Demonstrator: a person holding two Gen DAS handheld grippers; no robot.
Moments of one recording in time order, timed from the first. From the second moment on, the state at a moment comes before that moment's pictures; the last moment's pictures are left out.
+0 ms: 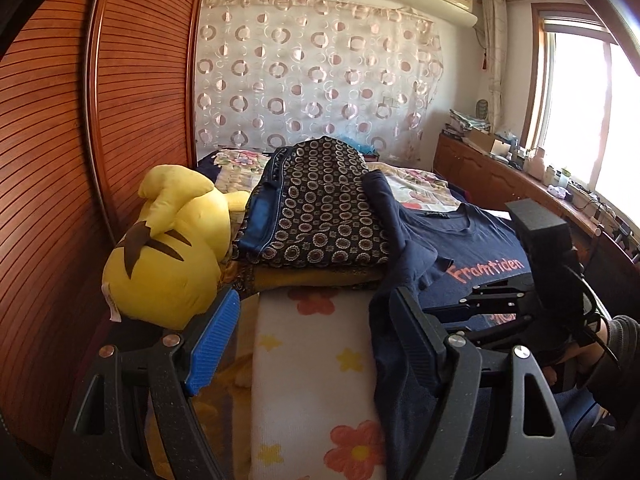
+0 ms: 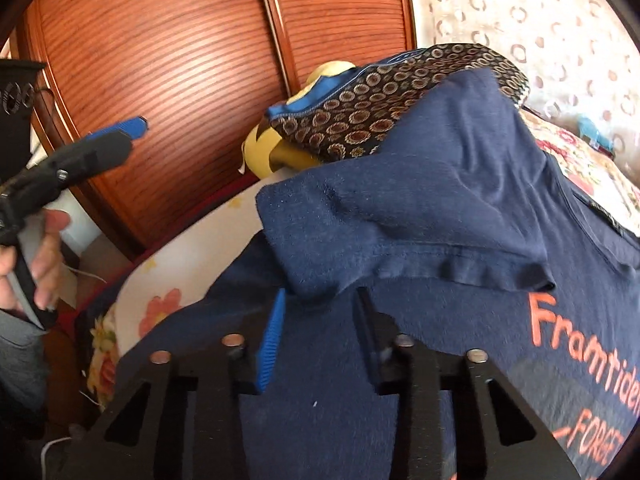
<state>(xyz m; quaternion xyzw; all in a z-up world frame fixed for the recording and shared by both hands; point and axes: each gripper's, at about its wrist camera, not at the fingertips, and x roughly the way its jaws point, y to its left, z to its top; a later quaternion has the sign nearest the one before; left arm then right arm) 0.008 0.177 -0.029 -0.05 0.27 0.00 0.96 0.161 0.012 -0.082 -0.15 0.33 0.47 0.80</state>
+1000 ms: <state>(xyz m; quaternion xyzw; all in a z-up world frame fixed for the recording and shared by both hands) 0.057 0.143 -0.022 -0.03 0.28 -0.04 0.96 0.174 -0.090 -0.032 -0.13 0.29 0.40 0.86</state>
